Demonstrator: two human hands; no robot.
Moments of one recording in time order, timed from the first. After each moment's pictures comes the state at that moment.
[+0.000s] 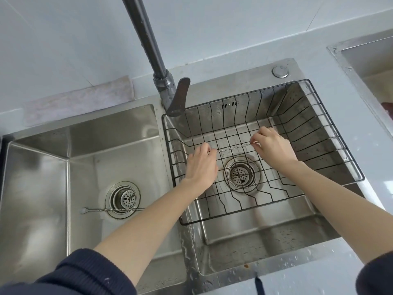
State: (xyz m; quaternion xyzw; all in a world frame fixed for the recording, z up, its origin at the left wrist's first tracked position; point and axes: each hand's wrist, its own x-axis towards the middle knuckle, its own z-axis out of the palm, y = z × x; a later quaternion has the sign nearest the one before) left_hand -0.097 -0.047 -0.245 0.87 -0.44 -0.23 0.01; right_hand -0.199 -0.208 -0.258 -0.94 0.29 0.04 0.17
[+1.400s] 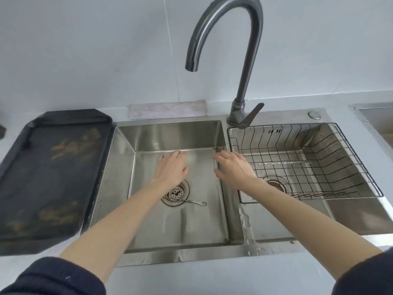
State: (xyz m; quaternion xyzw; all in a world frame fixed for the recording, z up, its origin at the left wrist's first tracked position) left_hand -0.021 0.170 -0.162 0.93 -0.35 -0.13 0.00; right_hand -0.118 0.016 -0.168 -0.98 0.11 0.08 0.15
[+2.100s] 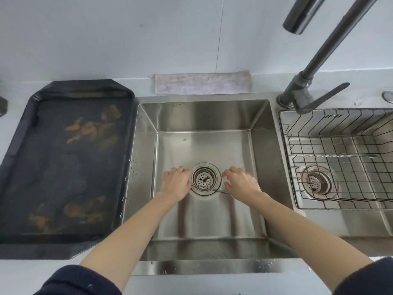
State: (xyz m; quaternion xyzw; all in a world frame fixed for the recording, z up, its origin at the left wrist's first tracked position) left_hand 0.028 0.257 -0.254 0.91 -0.31 -0.28 -0.04; right_hand -0.067 0.098 -0.254 -0.94 0.17 0.24 0.18
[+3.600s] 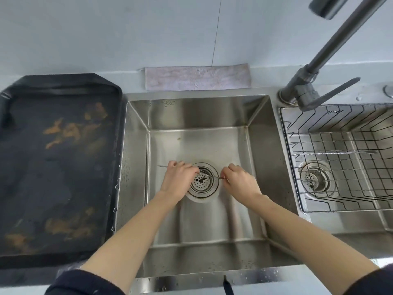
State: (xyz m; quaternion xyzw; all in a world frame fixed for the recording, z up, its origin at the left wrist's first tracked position) left_hand 0.044 0.245 -0.279 0.89 -0.41 -0.18 0.05; right_hand -0.058 0.100 -0.266 -0.94 0.20 0.19 0.20
